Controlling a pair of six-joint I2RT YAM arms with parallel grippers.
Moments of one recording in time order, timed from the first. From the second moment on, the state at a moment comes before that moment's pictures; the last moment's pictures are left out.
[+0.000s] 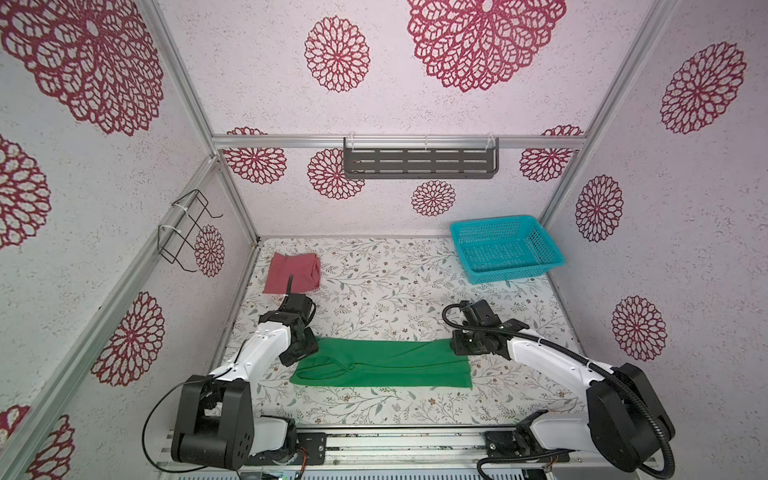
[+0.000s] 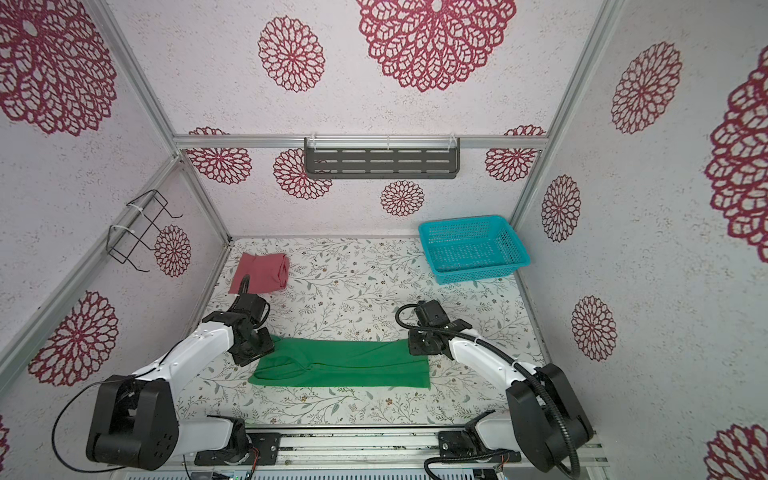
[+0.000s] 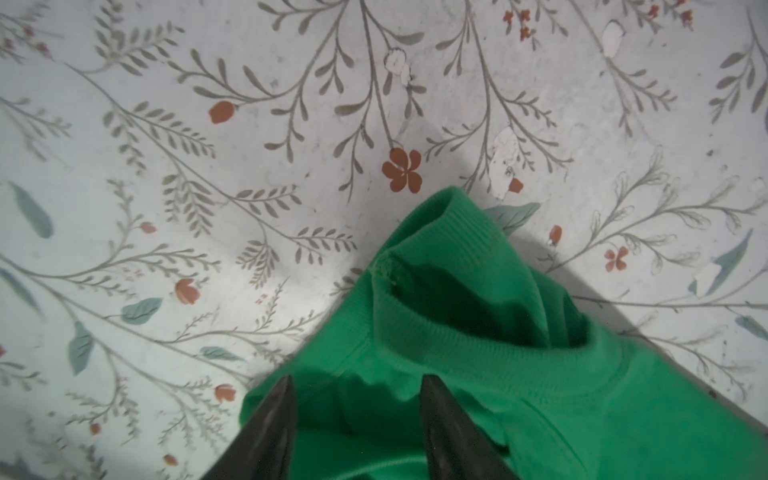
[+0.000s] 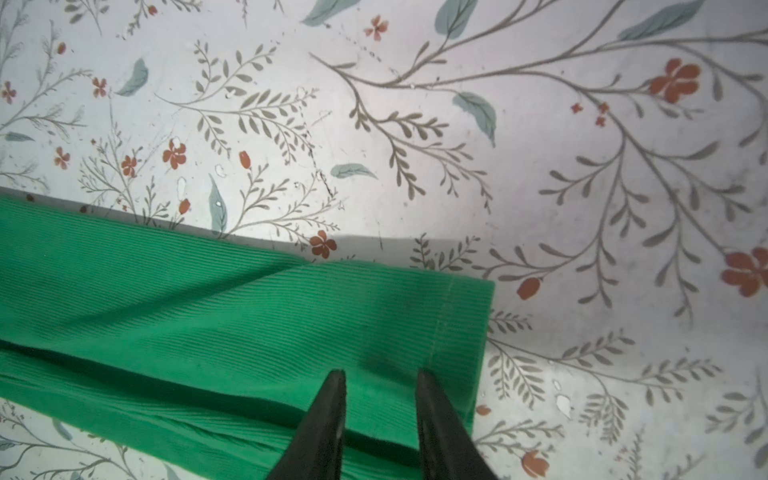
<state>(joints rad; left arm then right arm) -0.13 1.37 0.77 -0.82 -0.13 -0.65 0.51 1.33 0.72 -0.50 -0.07 0.42</state>
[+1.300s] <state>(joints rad) -0.31 1.22 0.93 -0.97 -0.02 -0.71 0.42 1.20 0.68 -0.67 -0.09 0.49</state>
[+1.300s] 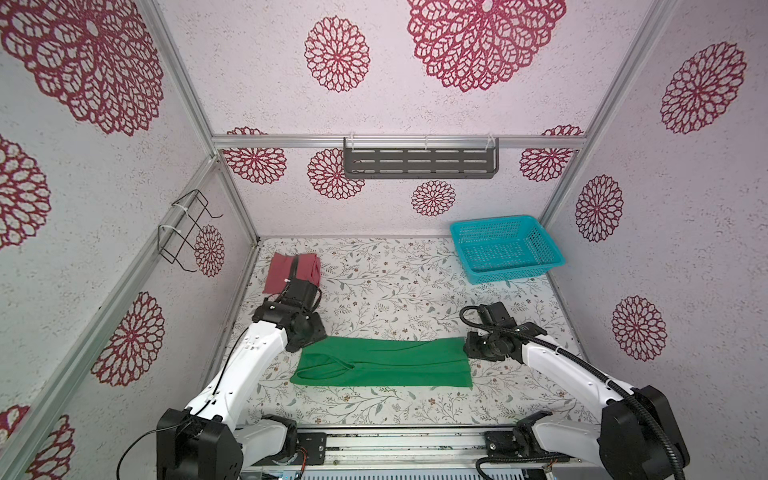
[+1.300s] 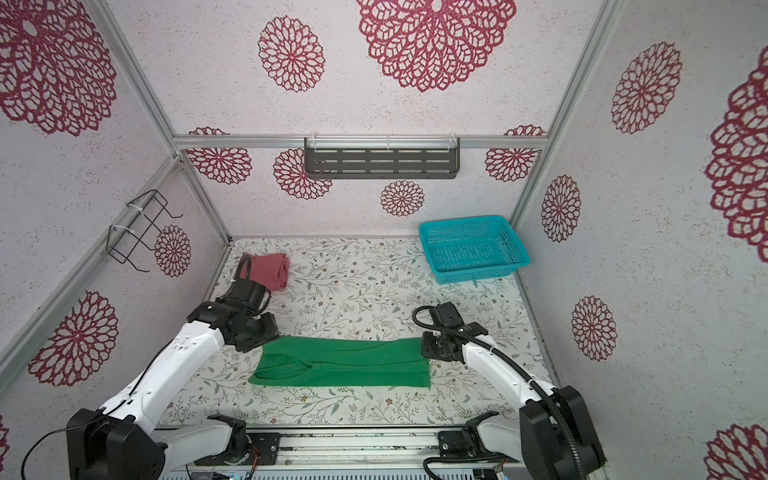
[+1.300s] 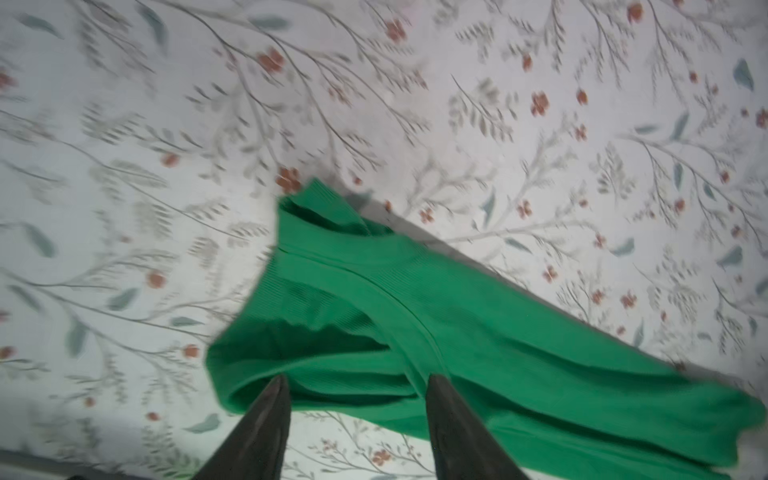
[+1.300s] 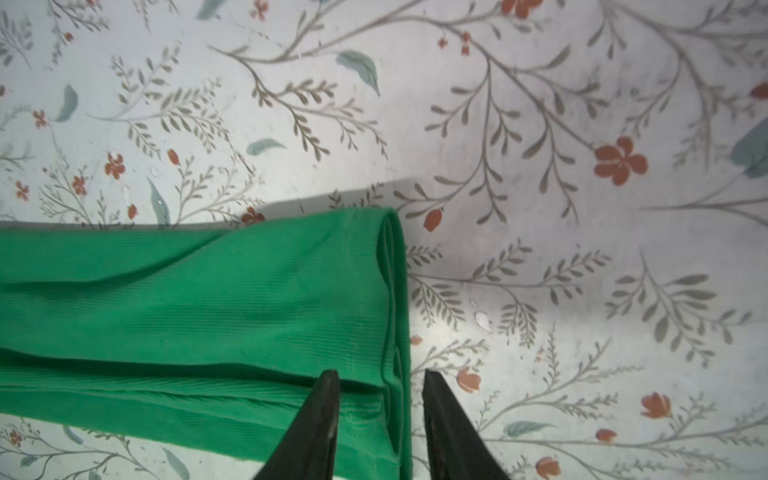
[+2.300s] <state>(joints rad) -0.55 1.41 0.76 -0.67 0.20 -1.02 0.42 1.21 0.58 -0.66 -0.21 0.52</state>
